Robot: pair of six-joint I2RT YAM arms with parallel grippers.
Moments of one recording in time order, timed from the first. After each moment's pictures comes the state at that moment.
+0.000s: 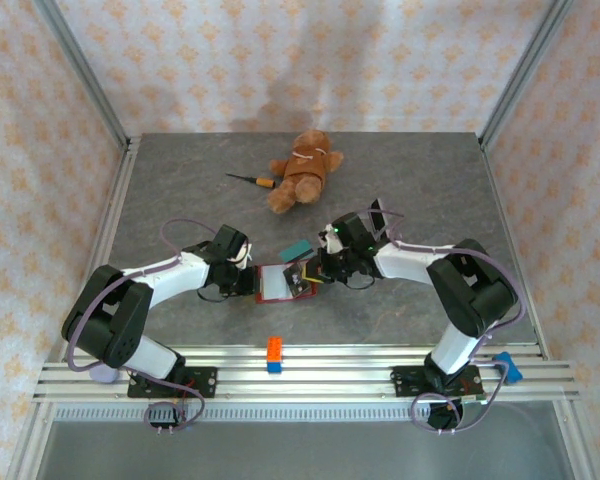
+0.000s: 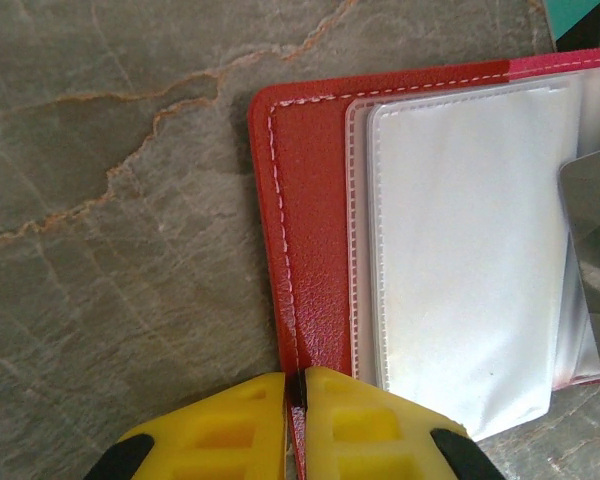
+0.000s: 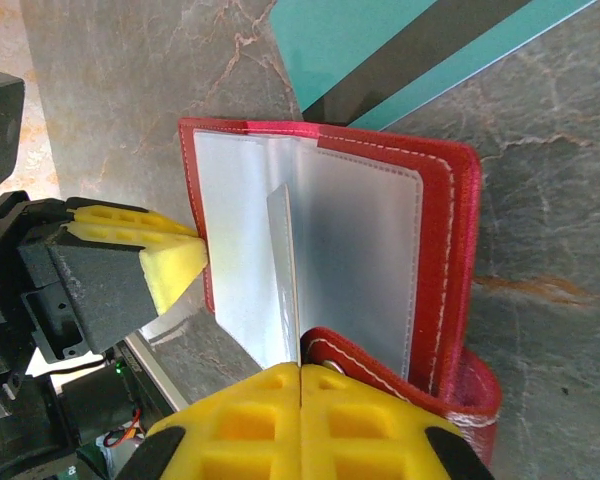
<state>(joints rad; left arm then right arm) -0.39 1.49 0.67 -0.42 0.30 -0.51 0.61 1.69 0.83 -0.07 -0.65 0.78</state>
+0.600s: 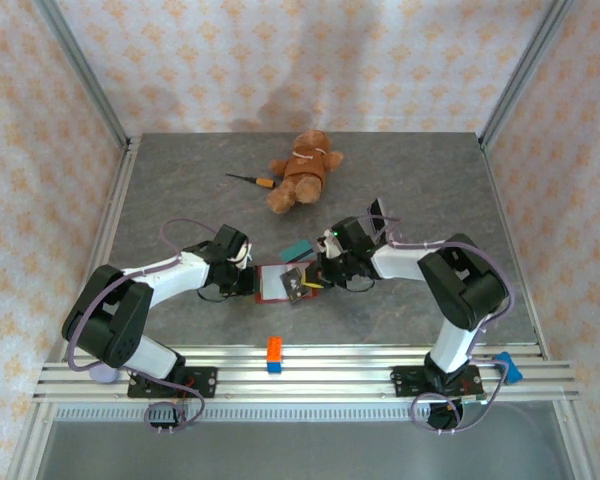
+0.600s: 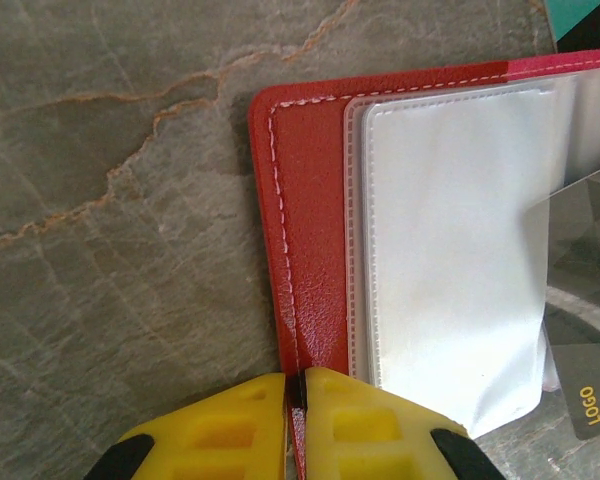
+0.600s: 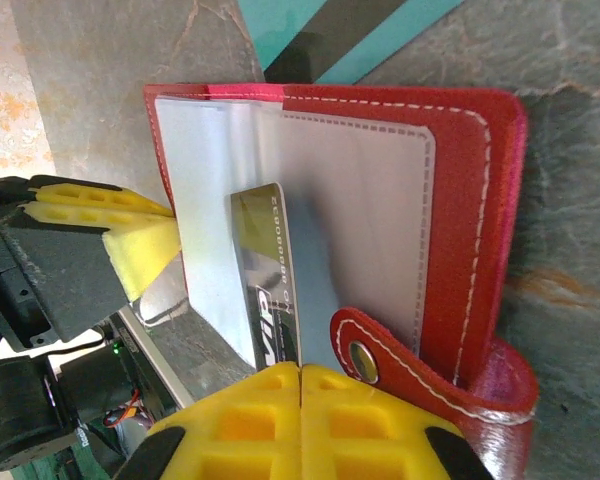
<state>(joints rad) -0.39 1.49 0.67 -0.42 0.30 -0.51 0.60 1.76 0.81 -0.02 -0.72 0.77</state>
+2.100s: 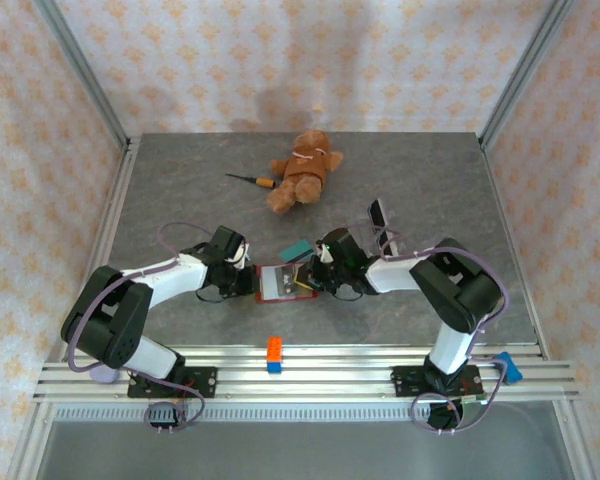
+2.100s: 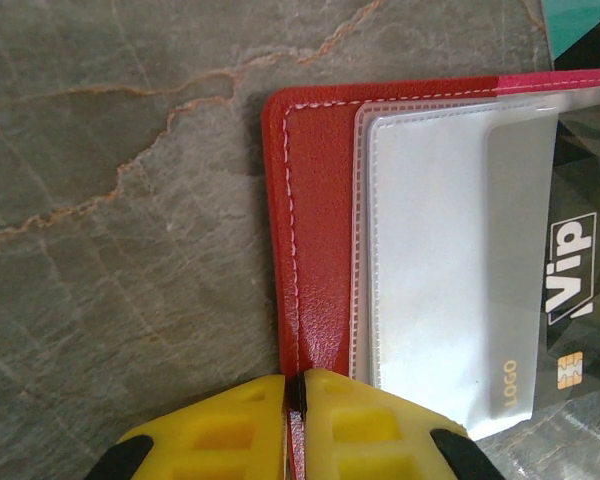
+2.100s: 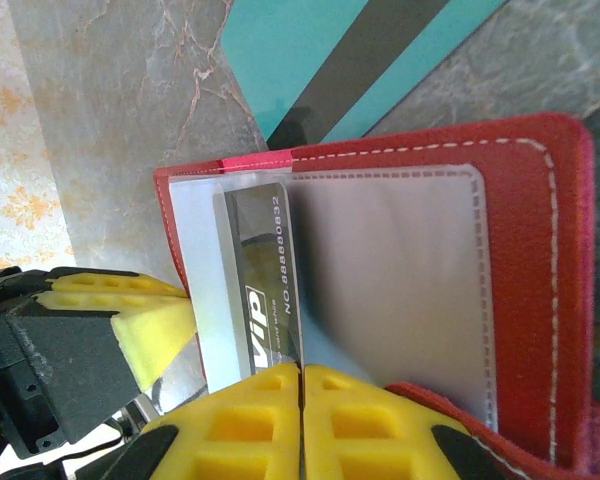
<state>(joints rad) -0.38 1.49 0.64 -0.37 0.34 -0.56 0.71 1.75 0.72 0.26 -0.50 1.05</state>
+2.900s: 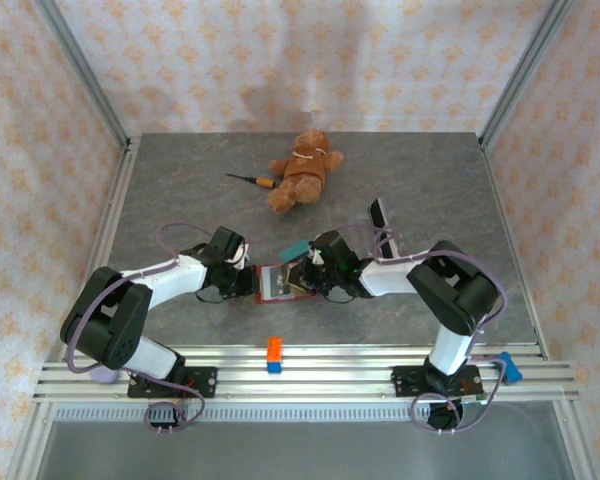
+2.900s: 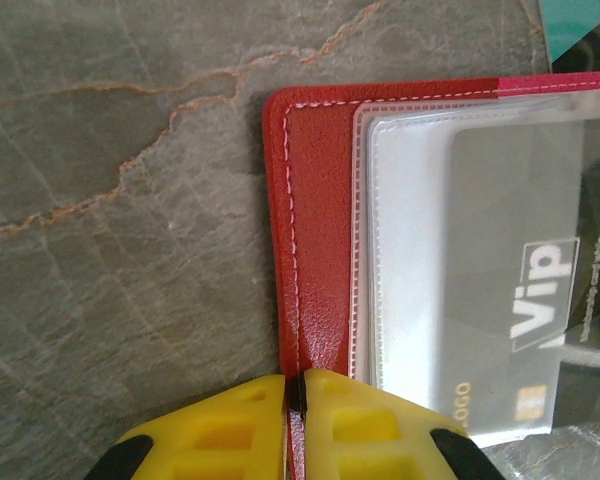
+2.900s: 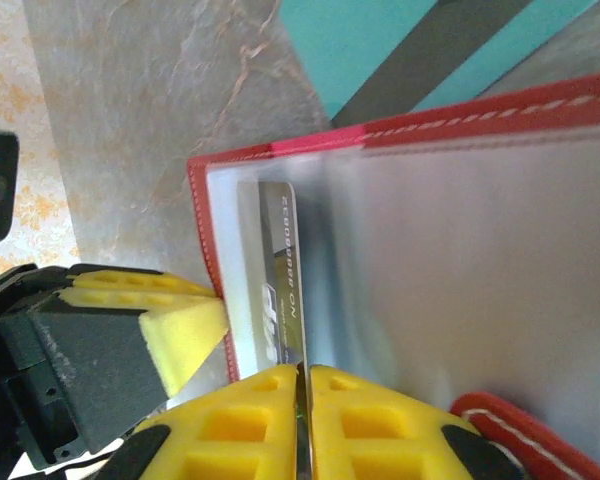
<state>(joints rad) -0.38 1.48 0.63 -0.35 0.35 -0.57 0.78 1.76 0.75 0.27 -0.44 1.09</state>
